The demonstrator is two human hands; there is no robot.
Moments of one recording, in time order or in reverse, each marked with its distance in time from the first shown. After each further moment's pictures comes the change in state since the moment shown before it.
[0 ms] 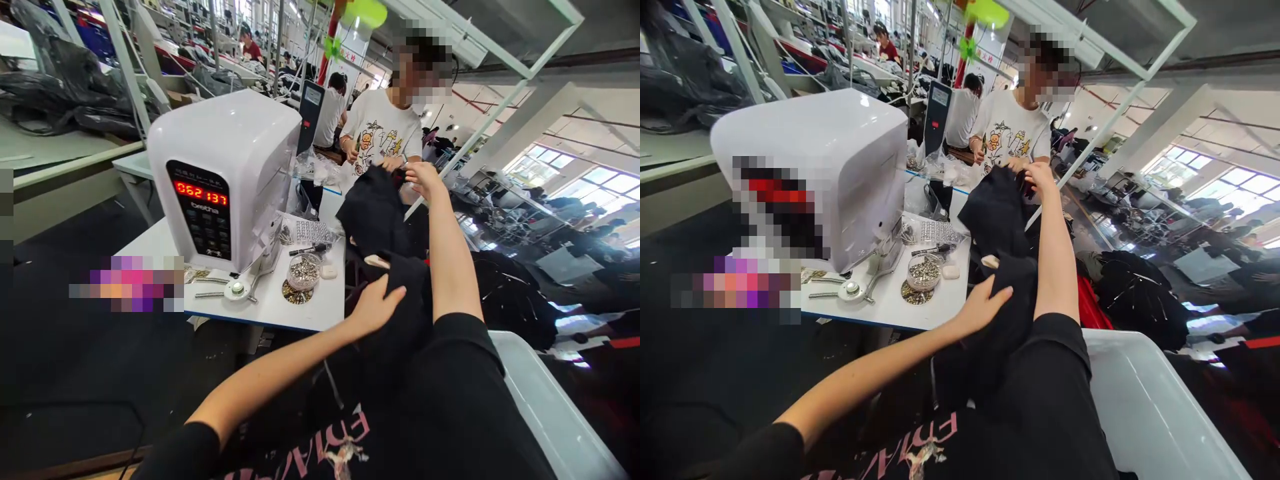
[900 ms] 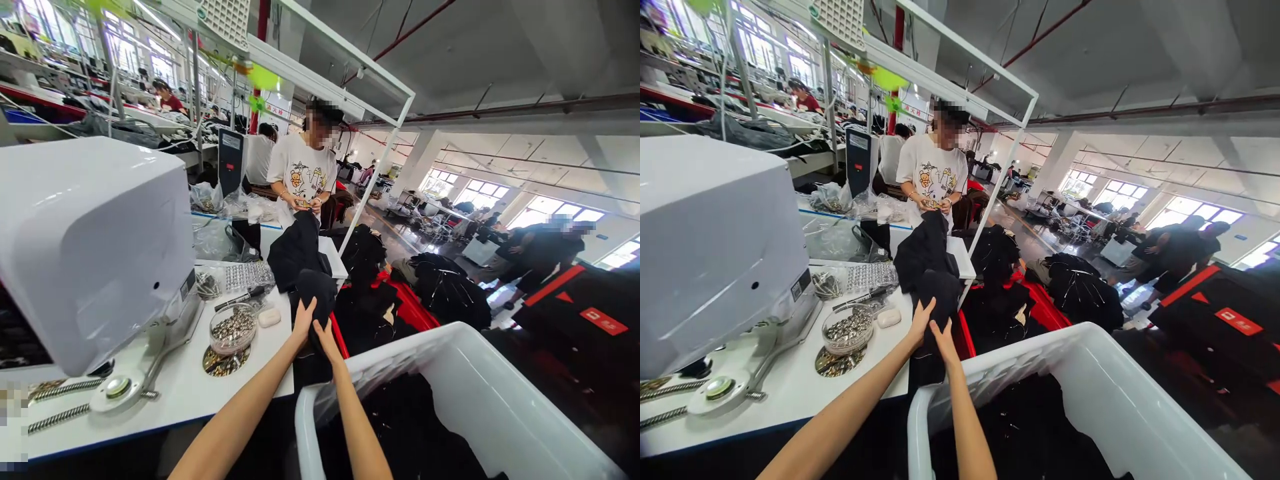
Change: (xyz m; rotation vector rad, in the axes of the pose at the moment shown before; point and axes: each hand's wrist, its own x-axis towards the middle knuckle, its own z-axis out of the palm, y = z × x) left_hand 0.076 -0.182 0.021 -0.331 0.270 -0.268; right_hand -0.313 0.096 0.206 0.859 0.247 0.529
